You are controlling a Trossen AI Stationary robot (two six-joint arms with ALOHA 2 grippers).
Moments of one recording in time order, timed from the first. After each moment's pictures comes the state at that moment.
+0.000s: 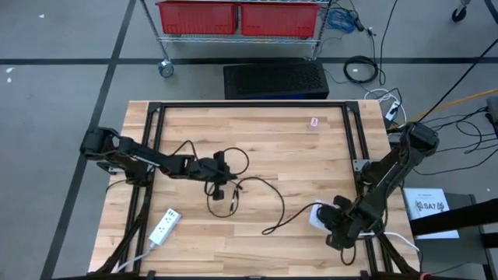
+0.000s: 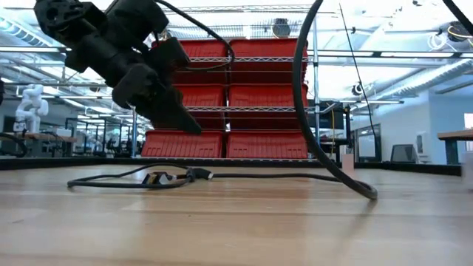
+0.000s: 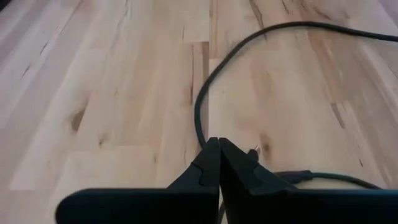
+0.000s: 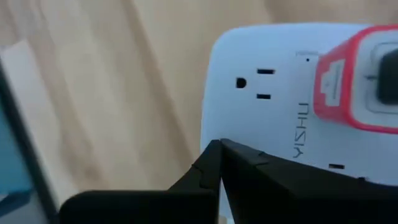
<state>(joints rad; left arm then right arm) -0.08 1.47 0.55 0.31 -0.09 0.02 0.91 1.41 0.75 -0.67 0.16 1.31</state>
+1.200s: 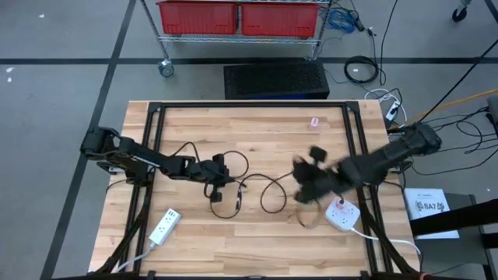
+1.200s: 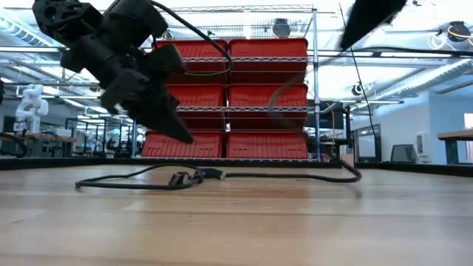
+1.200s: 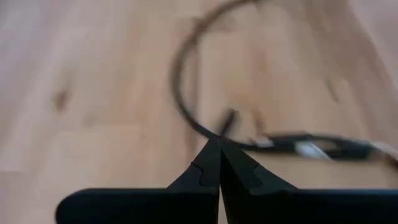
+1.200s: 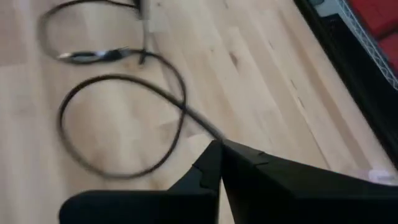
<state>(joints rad) -0.09 1.47 0.55 0.24 -0.08 0.01 0.45 1.37 1.19 -1.00 0.63 0.65</state>
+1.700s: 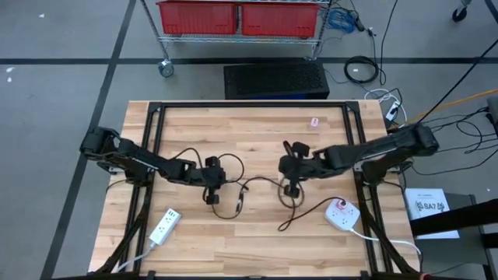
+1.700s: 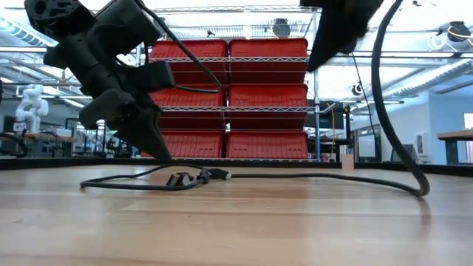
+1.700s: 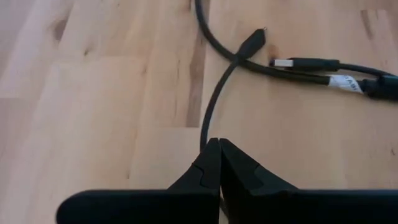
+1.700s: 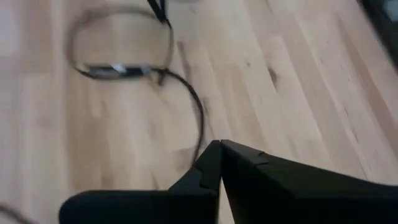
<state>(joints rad) -0.15 1.47 0.55 0.06 -0.19 -0.10 0.20 1.40 1.11 -0.69 0.33 0.34</state>
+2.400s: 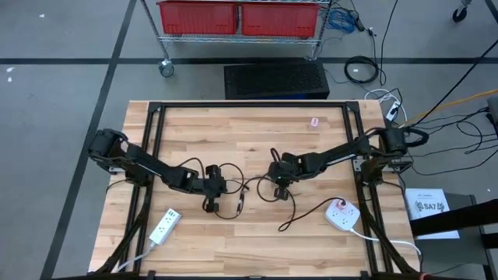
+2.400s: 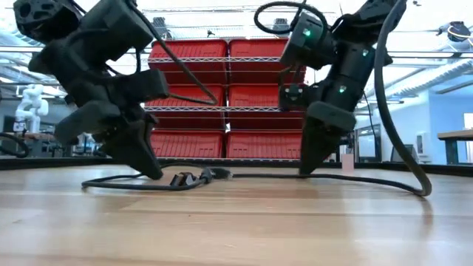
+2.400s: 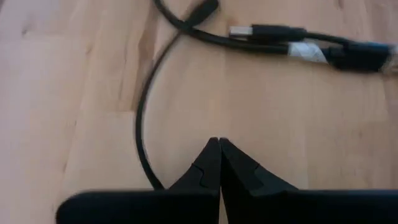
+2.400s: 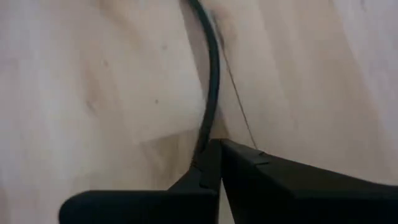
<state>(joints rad) -0.25 1.56 0.55 0.10 -0.22 -0.18 0.05 1.74 0.88 -0.29 0.11 0.31</state>
